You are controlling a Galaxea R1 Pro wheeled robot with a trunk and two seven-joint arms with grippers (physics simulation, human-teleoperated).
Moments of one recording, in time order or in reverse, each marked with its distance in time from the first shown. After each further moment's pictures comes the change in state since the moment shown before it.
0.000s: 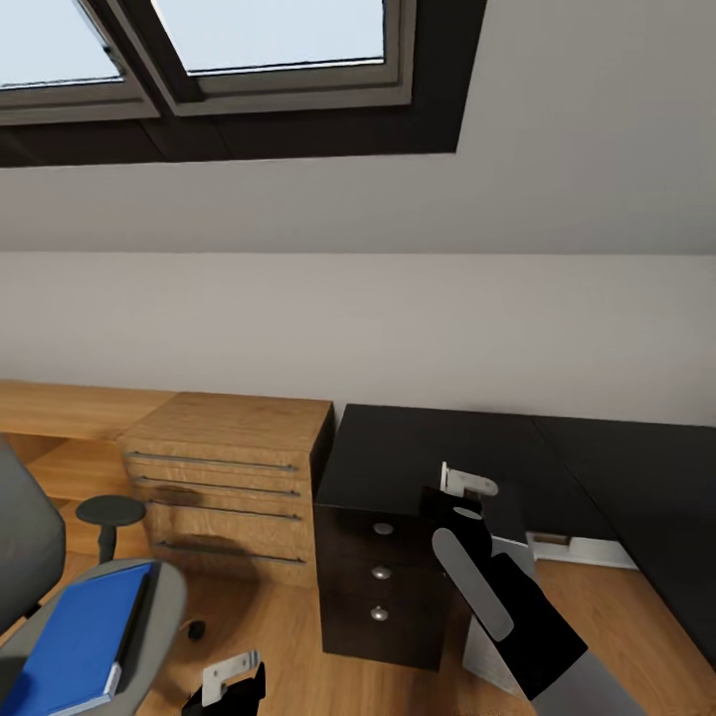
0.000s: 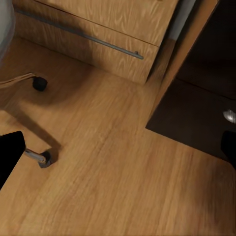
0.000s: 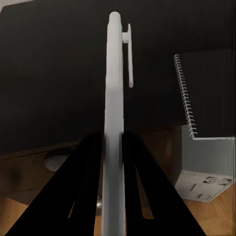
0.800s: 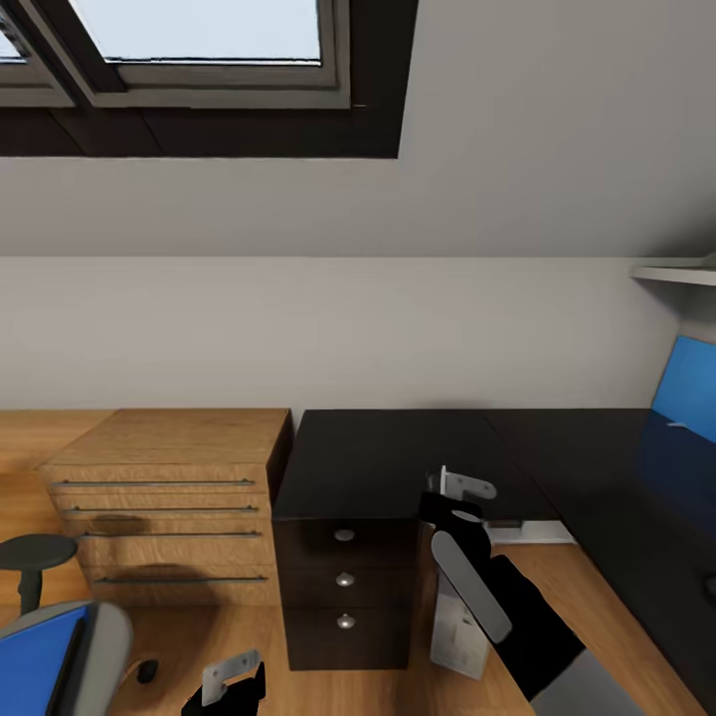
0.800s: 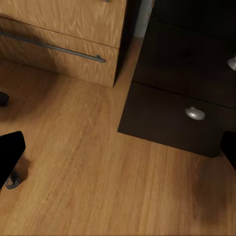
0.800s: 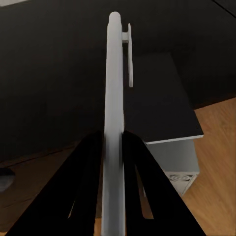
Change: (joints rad) left arm 0.000 0.000 0.001 0.000 -0.001 -0.001 0.000; right arm 0.000 -0.002 0.008 0.028 0.006 -0.007 0.012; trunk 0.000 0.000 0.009
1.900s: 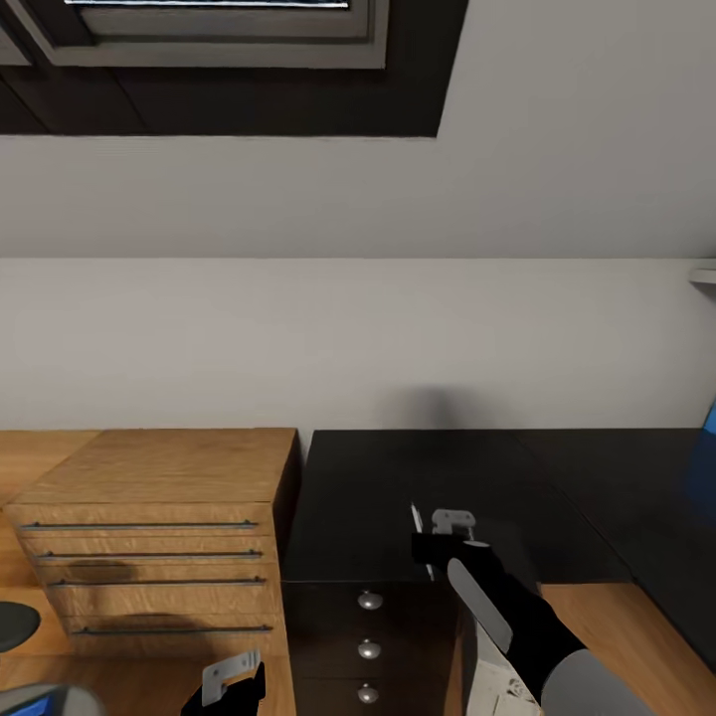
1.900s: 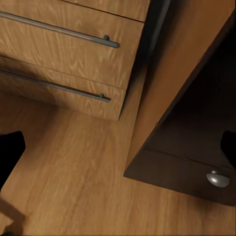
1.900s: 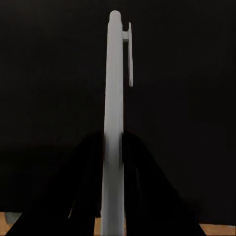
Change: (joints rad) left arm 0.000 0.000 0.000 0.000 0.001 -0.001 0.001; right arm -0.017 -0.039 -0.010 0.342 0.103 0.007 0.571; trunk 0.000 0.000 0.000
